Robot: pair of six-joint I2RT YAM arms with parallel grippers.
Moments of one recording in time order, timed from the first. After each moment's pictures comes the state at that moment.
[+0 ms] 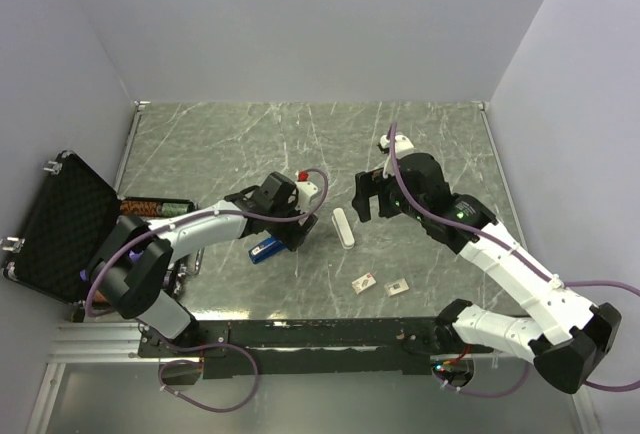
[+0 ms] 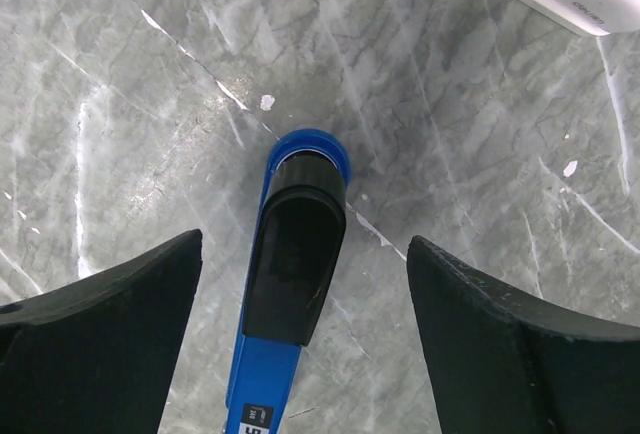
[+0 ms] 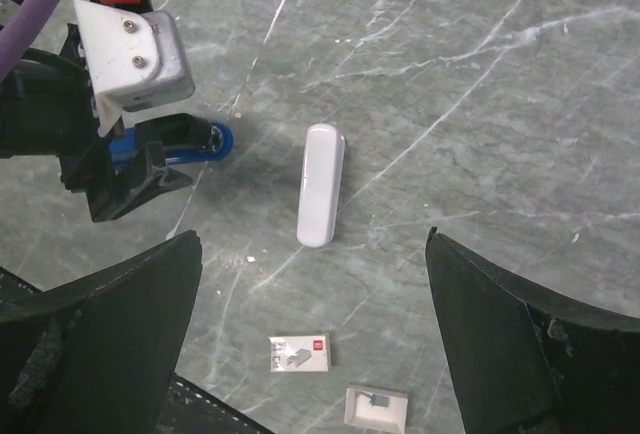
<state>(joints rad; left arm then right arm) -0.71 1.54 0.91 -0.31 0.06 0.04 0.65 1.02 1.04 -0.60 0.08 0.24</state>
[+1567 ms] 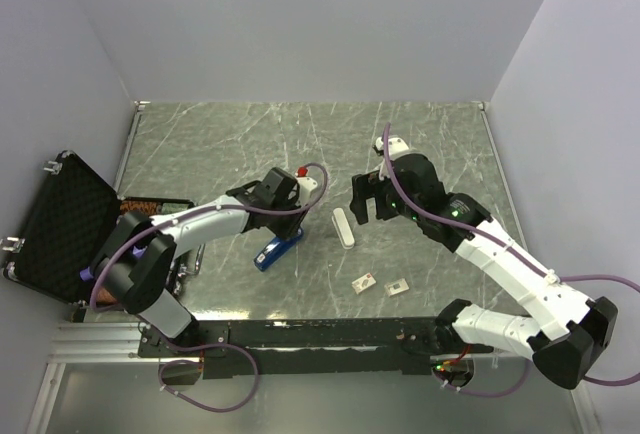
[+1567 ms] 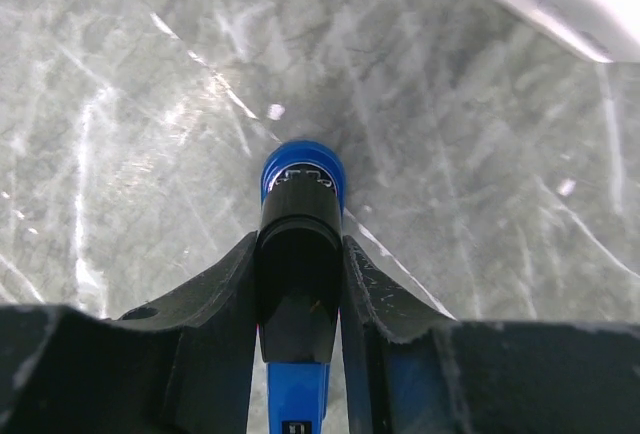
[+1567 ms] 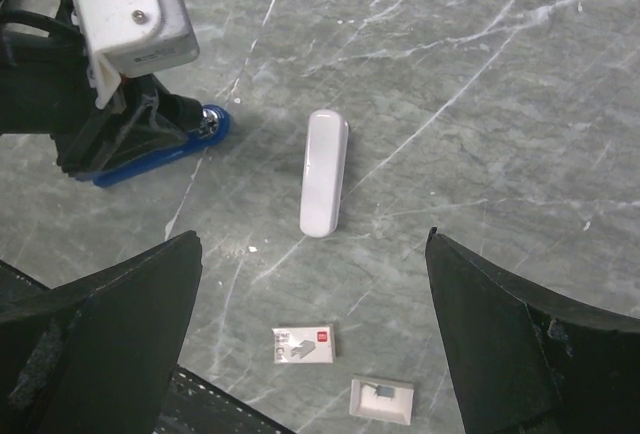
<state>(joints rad) -0.70 1.58 0.95 -0.34 0.07 0.00 0.67 1.05 1.04 -0.61 0.10 0.26</state>
